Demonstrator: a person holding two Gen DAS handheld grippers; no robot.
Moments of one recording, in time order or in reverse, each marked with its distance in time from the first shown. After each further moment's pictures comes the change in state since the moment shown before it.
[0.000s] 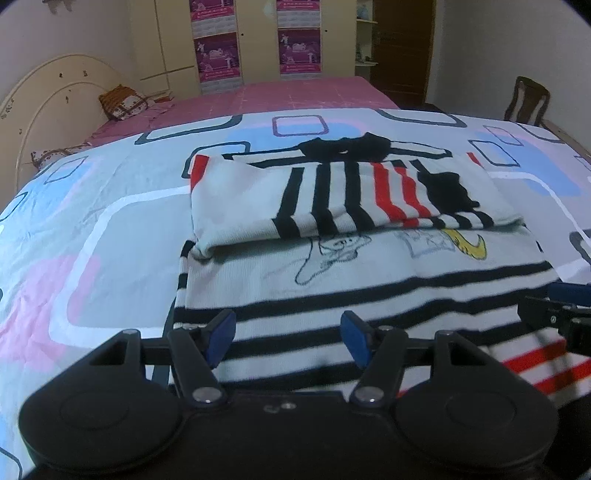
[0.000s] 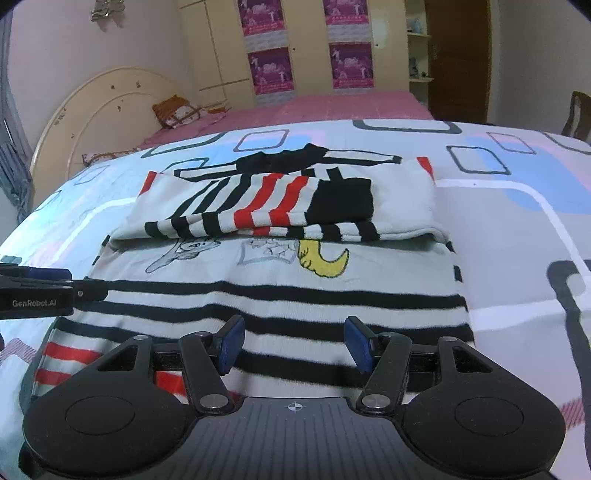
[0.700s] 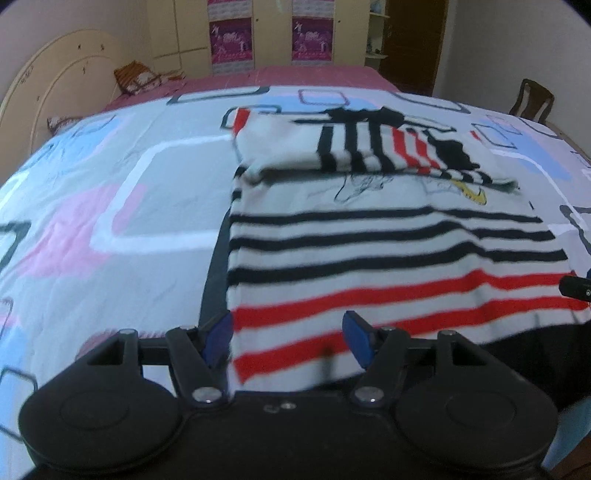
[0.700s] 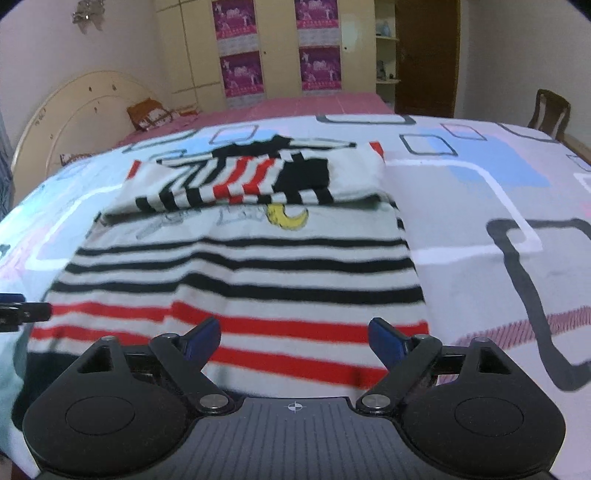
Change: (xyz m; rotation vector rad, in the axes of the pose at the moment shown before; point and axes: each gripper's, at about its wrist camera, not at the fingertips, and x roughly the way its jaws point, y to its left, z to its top) left arm -0.039 0.047 -0.072 -0.062 0.049 -0.012; right arm -0.055 0.001 -0.054 0.021 -0.005 -0.111
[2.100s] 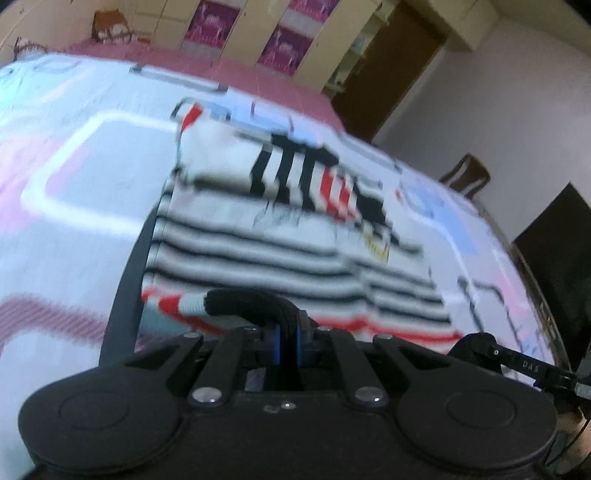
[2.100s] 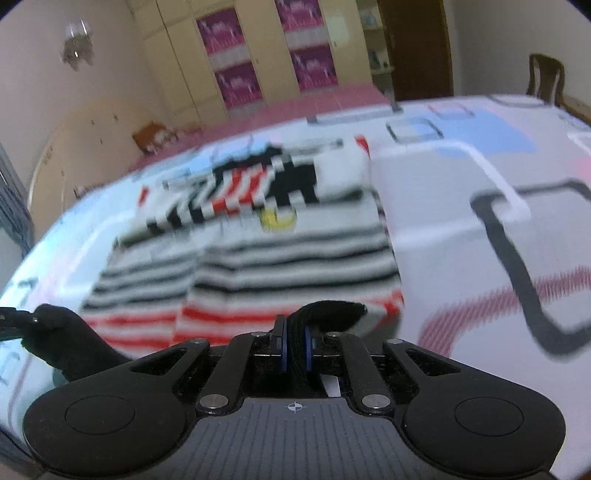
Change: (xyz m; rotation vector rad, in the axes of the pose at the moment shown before) left arm -0.021 0.019 0.023 -0.249 -0.051 -0.386; right arm -0.035 -0.041 0.006 0.132 -0.034 0.114
